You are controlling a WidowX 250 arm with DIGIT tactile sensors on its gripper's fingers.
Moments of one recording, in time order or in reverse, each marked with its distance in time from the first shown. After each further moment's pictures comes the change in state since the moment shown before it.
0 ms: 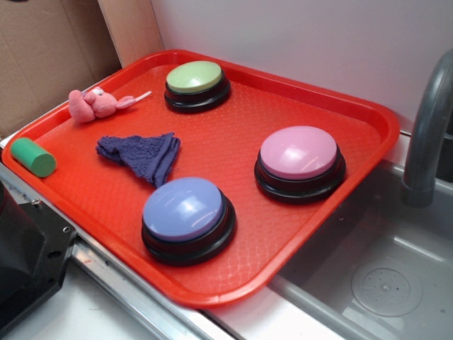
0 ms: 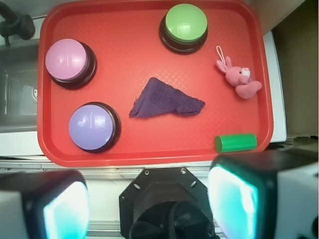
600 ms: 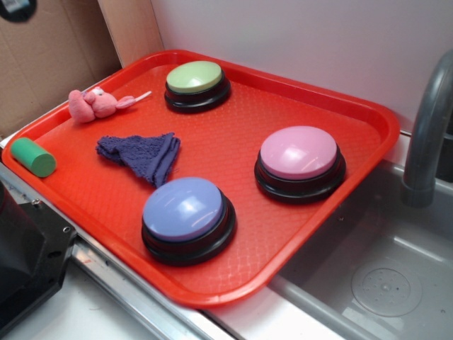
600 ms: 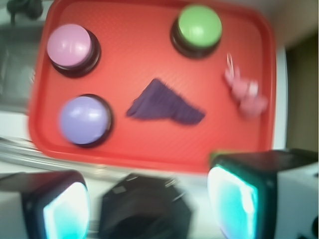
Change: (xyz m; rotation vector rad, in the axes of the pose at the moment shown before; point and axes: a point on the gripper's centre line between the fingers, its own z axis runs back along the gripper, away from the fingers) arm 0.018 0.036 -0.030 0.076 -0.001 -0.256
